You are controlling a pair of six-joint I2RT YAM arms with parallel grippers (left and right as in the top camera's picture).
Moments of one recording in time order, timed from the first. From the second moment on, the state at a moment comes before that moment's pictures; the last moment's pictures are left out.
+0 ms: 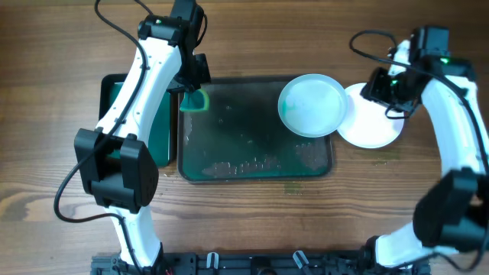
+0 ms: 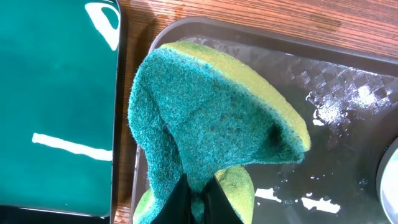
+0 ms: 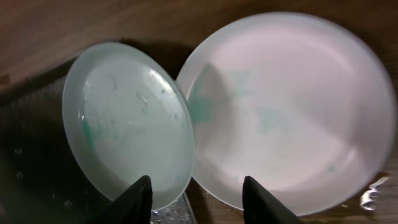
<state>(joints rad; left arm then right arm) -0.26 2.04 1.89 -1.27 -0.06 -0.46 -0.14 1.76 1.41 -0.97 -0.25 0.21</state>
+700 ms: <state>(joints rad) -0.26 2.04 1.89 -1.27 -0.06 -0.46 -0.13 2.01 1.41 -0.85 -0.38 0.10</state>
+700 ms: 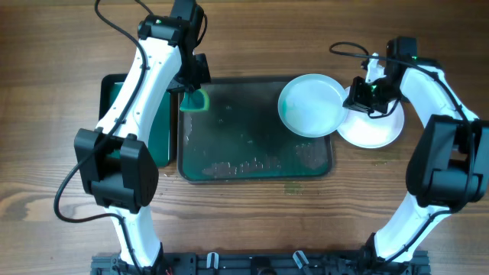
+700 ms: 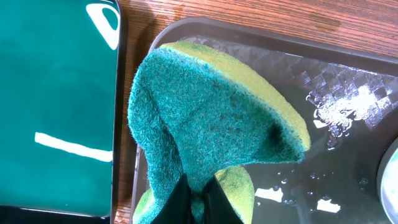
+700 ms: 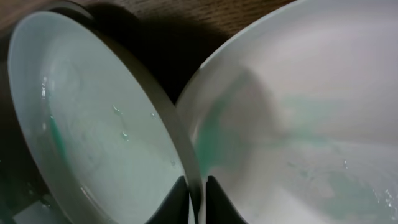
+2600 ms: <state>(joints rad) 0.09 1.92 1.45 -1.01 -0.06 -0.23 -0.18 1.62 1.40 -1.06 -0.17 0.13</state>
